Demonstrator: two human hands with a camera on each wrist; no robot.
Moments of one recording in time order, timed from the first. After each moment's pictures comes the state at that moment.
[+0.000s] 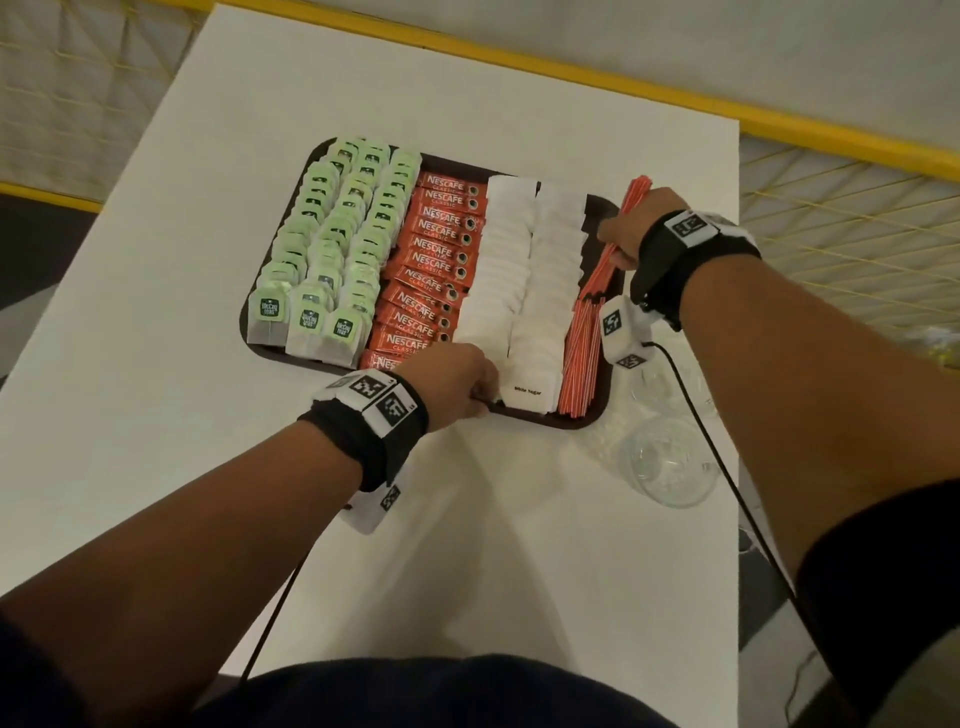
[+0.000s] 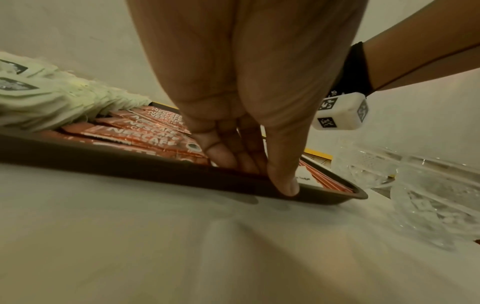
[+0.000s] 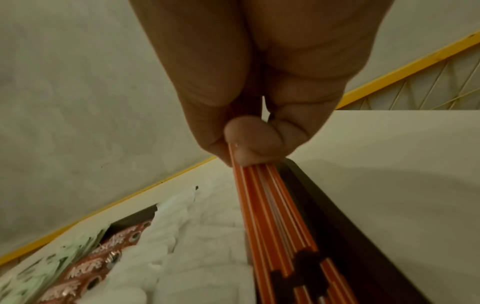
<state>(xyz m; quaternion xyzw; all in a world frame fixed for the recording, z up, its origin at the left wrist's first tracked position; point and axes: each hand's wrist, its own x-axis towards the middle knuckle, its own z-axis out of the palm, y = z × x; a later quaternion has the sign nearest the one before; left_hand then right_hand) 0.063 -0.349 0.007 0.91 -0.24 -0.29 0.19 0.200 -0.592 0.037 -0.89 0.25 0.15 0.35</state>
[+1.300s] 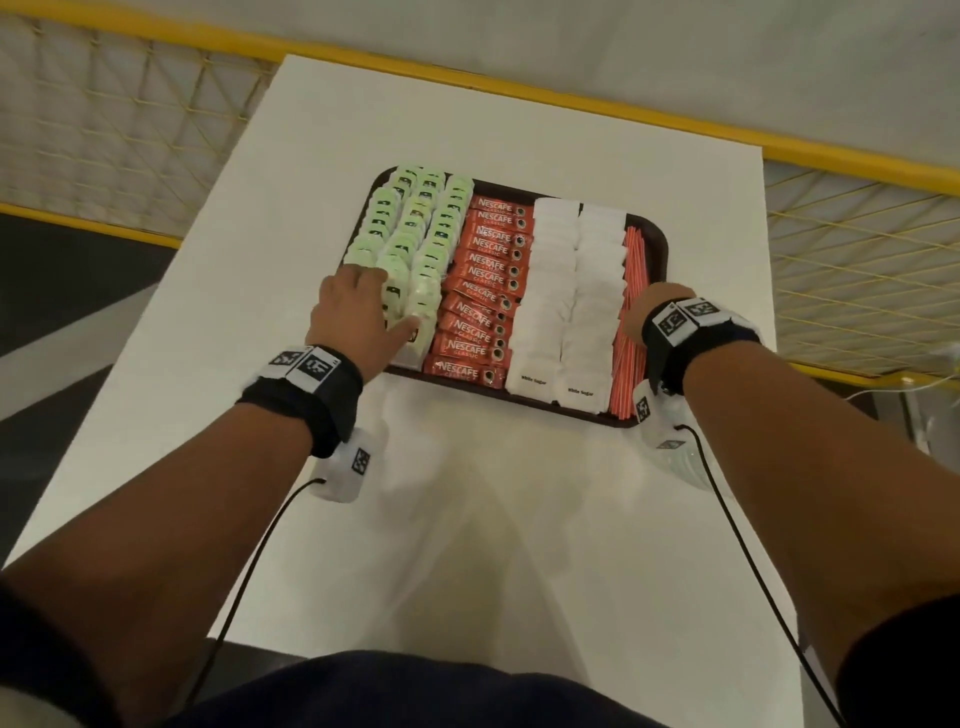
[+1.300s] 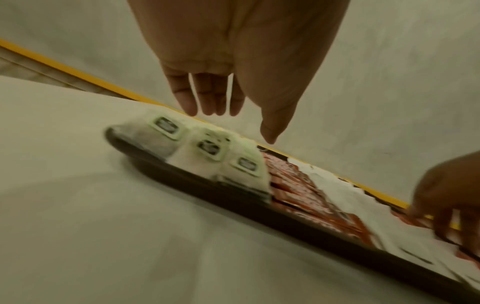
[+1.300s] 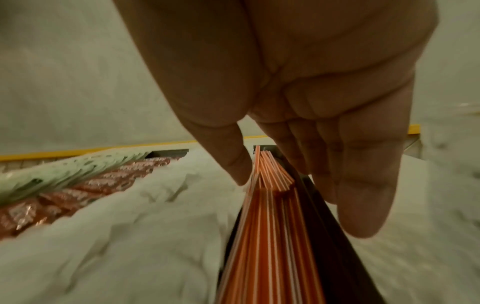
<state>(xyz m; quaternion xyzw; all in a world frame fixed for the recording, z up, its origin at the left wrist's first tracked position) 0.080 -0.216 0.009 0.98 0.01 -0.04 0.19 0.119 -0.538 0.028 -0.94 0.17 0.28 0.07</state>
